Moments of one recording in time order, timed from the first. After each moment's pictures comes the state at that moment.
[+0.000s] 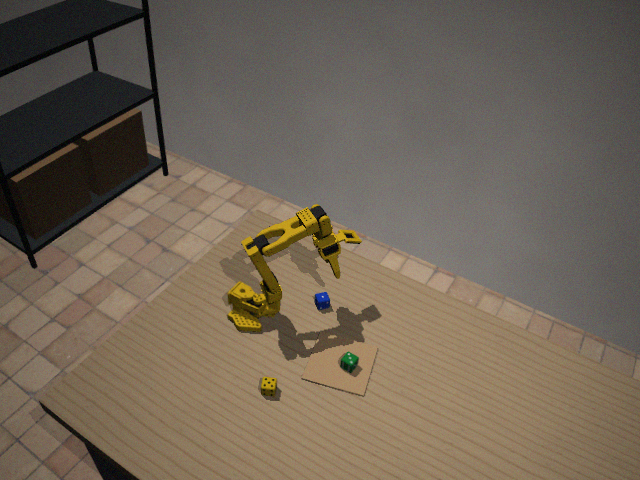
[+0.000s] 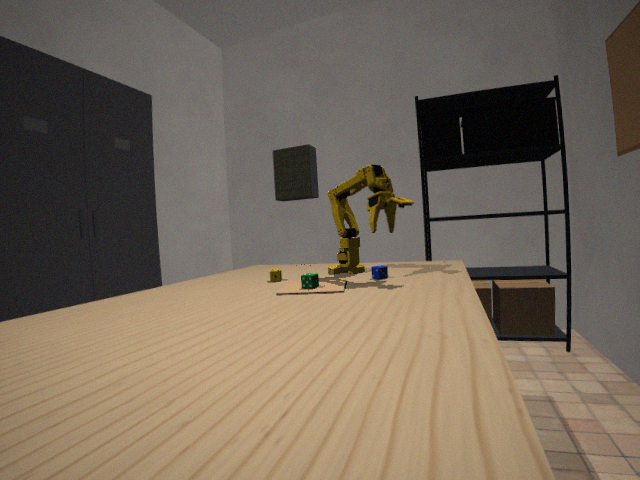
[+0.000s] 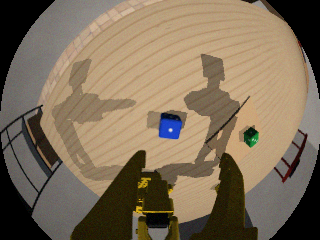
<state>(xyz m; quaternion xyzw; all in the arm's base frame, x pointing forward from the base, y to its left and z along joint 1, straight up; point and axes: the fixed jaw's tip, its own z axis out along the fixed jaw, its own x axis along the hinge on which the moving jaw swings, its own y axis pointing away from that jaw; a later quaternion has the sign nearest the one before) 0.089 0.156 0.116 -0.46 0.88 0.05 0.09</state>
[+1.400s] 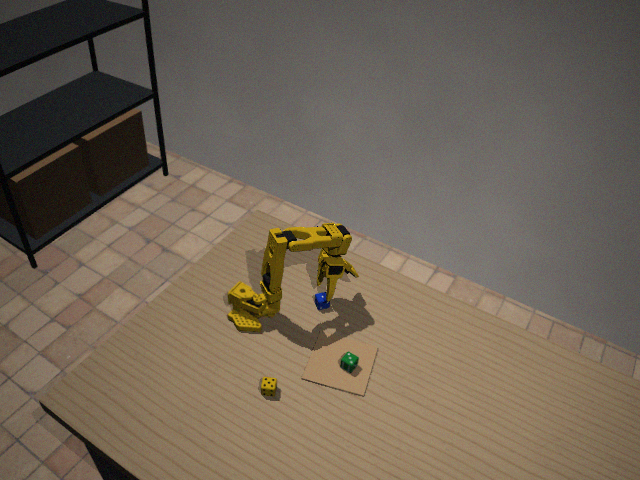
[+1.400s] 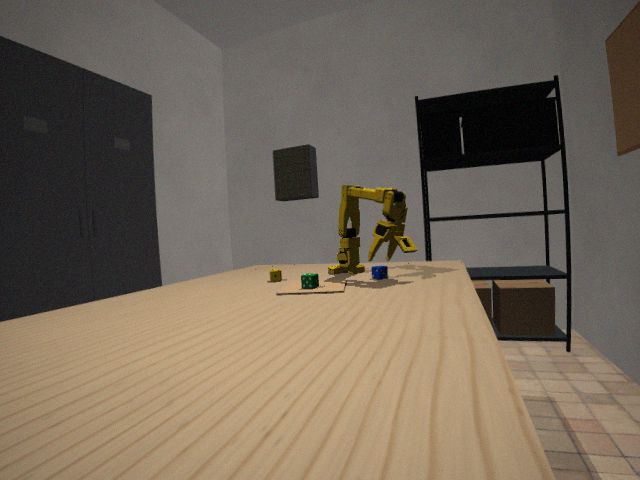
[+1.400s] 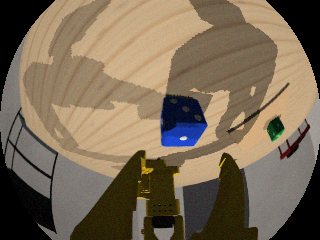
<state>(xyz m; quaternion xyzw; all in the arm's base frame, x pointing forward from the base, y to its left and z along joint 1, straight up) 0.079 0.141 0.045 -0.43 0.89 -0.08 -0.12</state>
